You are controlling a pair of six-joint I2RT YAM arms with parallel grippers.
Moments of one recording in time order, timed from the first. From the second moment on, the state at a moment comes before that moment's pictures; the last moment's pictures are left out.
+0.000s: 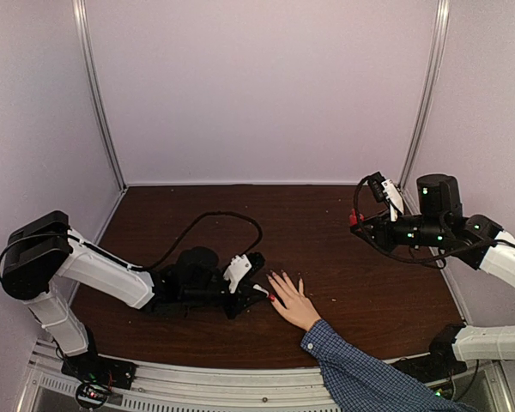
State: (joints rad) left arm -1.06 1.67 0.66 0.55 0.14 -0.04; right arm 0.55 0.92 0.84 -0.40 -0.26 0.12
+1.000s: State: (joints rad) left arm -1.03 1.59 0.68 0.44 0.06 -0.02; right arm 0.55 0.92 0.84 -0.40 -0.26 0.12
